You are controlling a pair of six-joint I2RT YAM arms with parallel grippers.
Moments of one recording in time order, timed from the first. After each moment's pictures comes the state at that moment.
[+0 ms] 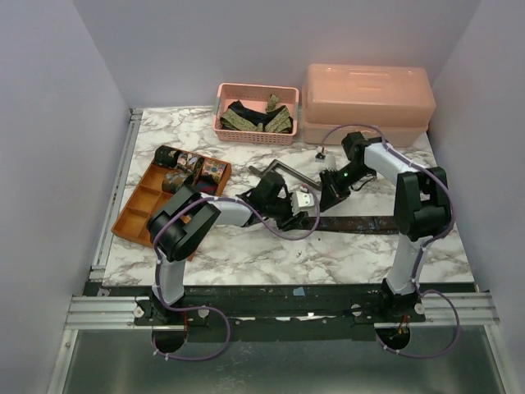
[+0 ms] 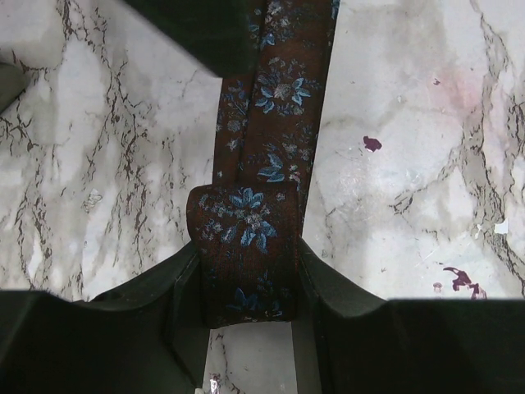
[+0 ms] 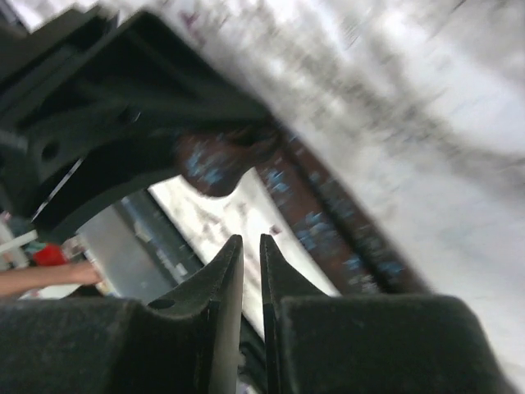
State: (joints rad) left arm -0.76 1.94 0.99 0.28 0.60 0.42; right arm 0.20 1.99 1.46 -1.03 -0.73 -0.34
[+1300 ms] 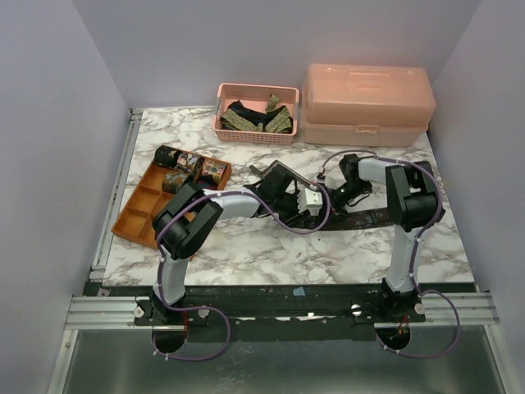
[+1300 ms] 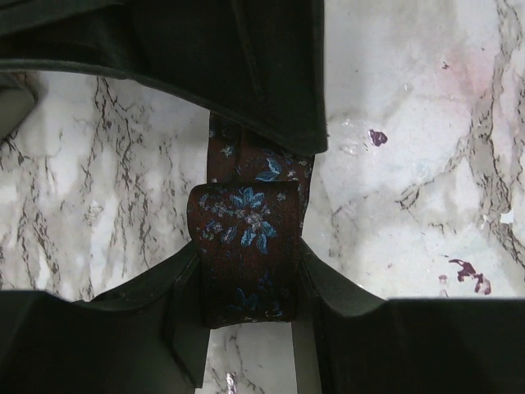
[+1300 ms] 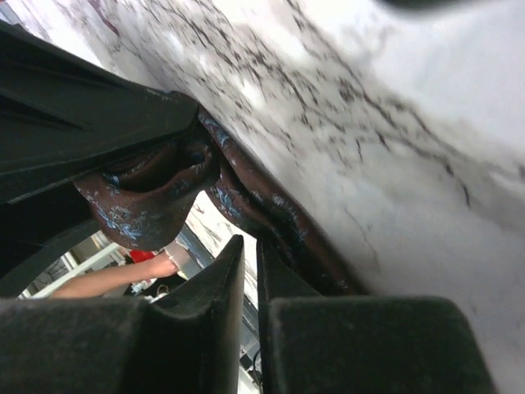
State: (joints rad) left arm -0.77 1.96 1.14 0.00 0.58 0.51; right arm 0.19 2.09 1.27 -0.92 -0.82 -0.17
